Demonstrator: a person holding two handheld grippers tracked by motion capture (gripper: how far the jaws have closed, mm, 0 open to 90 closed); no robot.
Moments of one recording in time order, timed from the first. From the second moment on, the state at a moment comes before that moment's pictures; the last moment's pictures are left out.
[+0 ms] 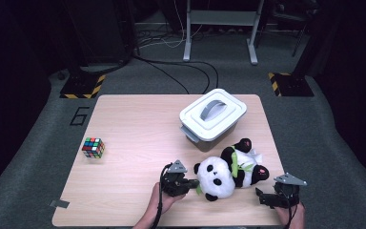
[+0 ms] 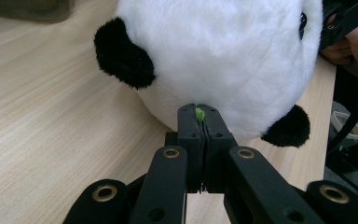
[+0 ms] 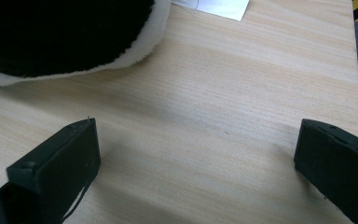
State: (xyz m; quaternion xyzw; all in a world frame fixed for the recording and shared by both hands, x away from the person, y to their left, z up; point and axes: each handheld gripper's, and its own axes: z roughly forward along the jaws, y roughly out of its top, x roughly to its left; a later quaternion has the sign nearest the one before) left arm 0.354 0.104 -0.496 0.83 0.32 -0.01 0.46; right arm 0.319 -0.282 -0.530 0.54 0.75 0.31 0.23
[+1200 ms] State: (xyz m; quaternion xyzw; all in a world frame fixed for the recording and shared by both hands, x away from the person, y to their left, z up) left arm 0.339 0.163 -0.487 0.83 0.30 -0.01 0.46; right arm 0.319 -0.283 -0.530 0.54 0.75 0.32 0.23
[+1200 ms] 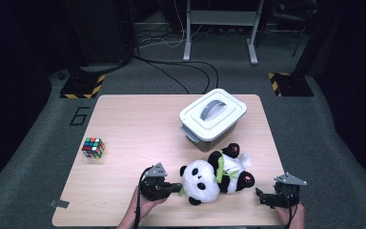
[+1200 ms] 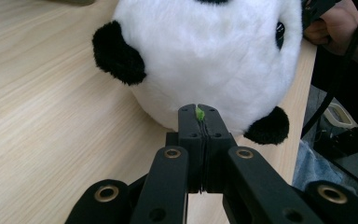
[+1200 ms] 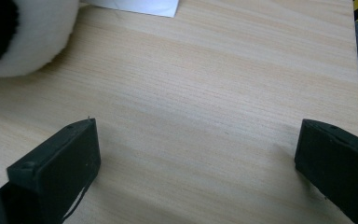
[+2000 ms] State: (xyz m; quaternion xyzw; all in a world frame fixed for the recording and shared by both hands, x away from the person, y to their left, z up) left arm 0.336 0.215 -0.487 0.83 0.32 -0.03 0.46; right arm 0.341 -0.279 -0.529 0.54 0.75 0.31 0.23
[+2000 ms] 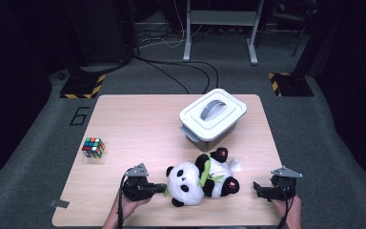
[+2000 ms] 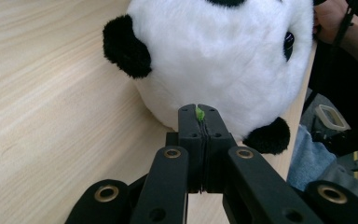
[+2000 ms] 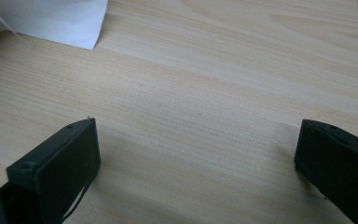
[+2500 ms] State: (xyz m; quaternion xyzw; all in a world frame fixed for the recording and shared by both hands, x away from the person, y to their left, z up) left arm 0.332 0.255 -0.486 0.82 0.34 -0.03 0.46; right arm 0.343 -0.270 -0.529 0.55 0.73 0.31 0.25
